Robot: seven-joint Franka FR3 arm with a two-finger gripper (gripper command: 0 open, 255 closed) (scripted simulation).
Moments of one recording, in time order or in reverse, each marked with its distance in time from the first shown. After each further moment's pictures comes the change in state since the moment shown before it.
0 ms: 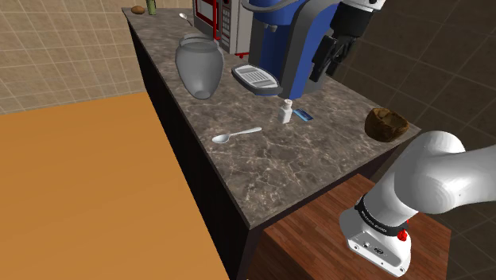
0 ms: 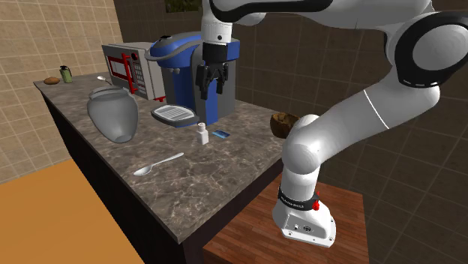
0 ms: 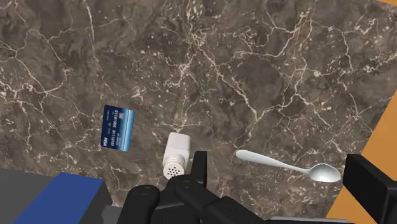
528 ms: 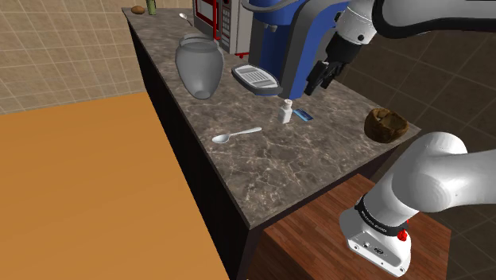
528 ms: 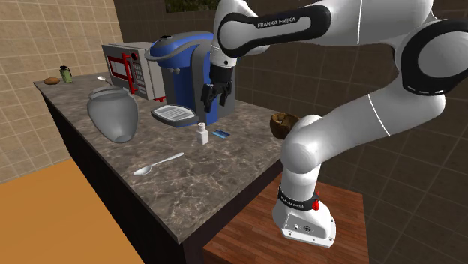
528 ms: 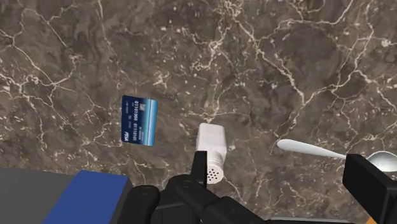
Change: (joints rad) arm -0.056 -0.065 -0.039 -0.231 -0.054 0.283 -0.029
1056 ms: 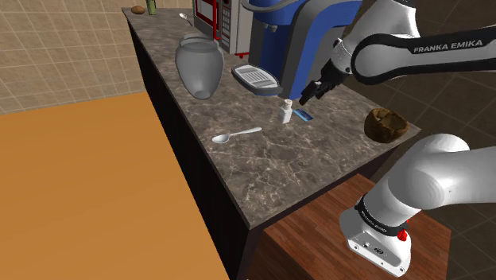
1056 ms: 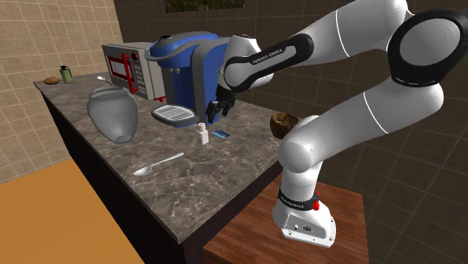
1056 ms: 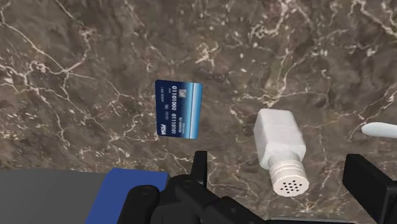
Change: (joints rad) arm -0.092 0.062 -0.083 -0.224 -0.074 0.452 -0.049
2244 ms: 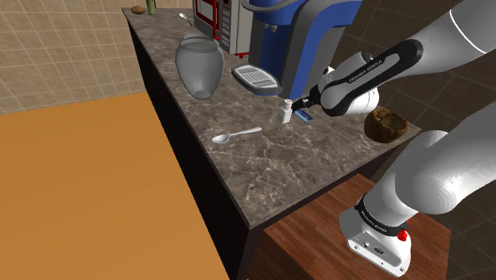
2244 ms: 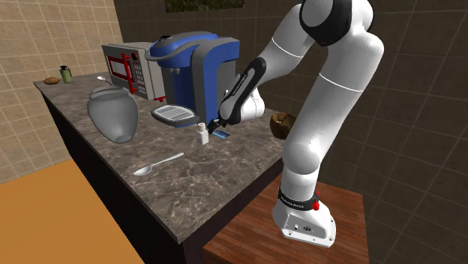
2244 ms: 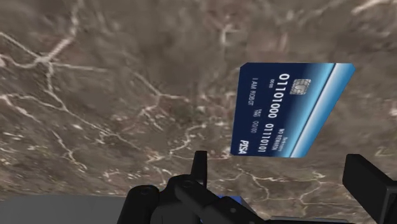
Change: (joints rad) arm 0.174 0.559 -0.362 -0.036 0.044 0.822 -0.158
